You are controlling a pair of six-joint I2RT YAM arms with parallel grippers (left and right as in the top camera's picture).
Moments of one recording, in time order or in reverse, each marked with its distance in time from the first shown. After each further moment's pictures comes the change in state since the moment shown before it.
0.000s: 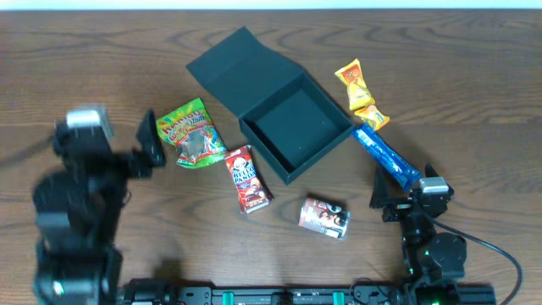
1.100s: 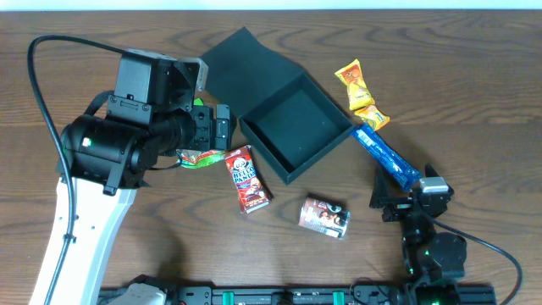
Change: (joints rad) left arm -0.290 0.596 0.596 -0.713 0.179 -0.083; right arm 0.000 0.001 0.000 0.000 0.000 0.000
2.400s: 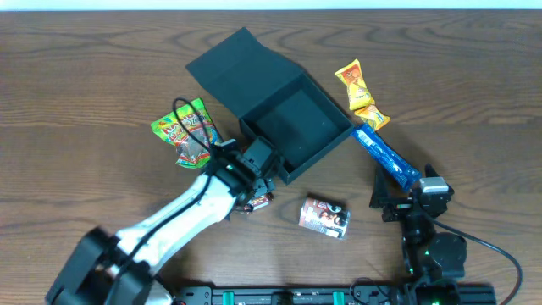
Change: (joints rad) left arm -0.412 0.248 -0.686 0.516 -0.376 -0.860; right arm 0.000 0.000 0.000 0.000 0.000 0.000
